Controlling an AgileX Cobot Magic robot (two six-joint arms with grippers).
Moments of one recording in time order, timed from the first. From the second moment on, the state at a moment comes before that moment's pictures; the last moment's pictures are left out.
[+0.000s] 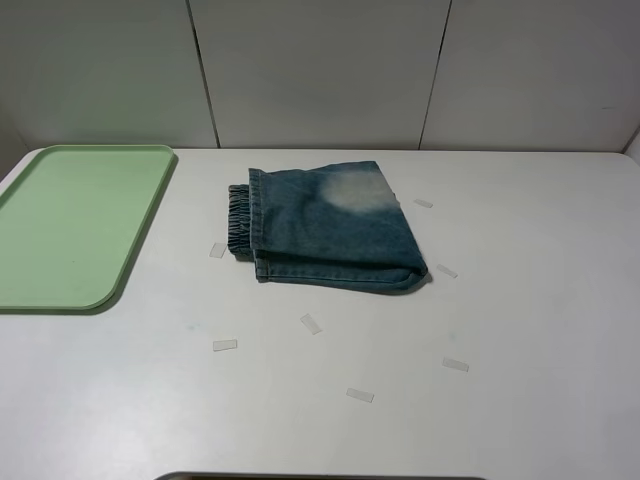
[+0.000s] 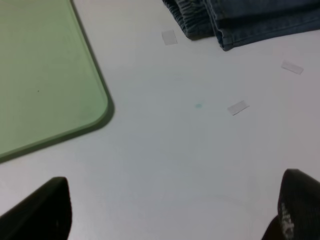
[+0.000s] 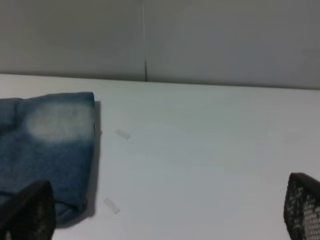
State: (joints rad) left arm -0.30 -0.01 -0.48 -0.01 1.06 0.05; right arm 0.13 0.37 -0.66 -0.04 0.75 0.00
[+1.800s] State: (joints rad) left arm -0.30 -0.01 -0.48 -0.01 1.06 0.05; right arm 0.13 -0.01 -0.49 -0.06 1.02 0.02
